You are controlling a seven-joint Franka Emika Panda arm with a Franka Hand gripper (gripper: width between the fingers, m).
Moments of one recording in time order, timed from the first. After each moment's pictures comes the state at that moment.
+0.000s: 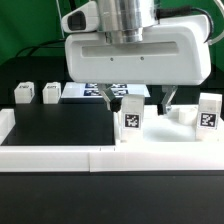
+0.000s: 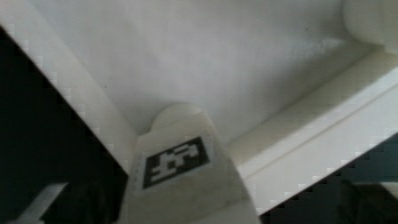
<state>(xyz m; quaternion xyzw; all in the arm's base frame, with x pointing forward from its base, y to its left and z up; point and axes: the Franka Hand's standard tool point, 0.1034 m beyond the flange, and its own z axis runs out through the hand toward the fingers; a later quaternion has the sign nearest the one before) 0.622 0.017 0.068 -0.99 0.15 -0.02 0.06</state>
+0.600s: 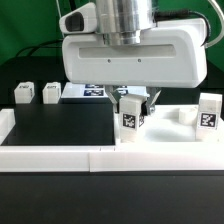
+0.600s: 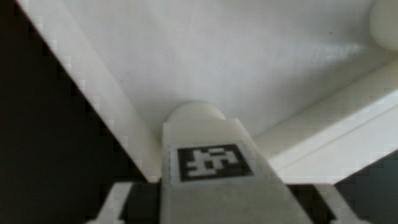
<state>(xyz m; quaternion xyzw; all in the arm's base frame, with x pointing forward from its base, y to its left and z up) 0.621 0.008 0.067 -0.95 0.30 -0.01 0.06</state>
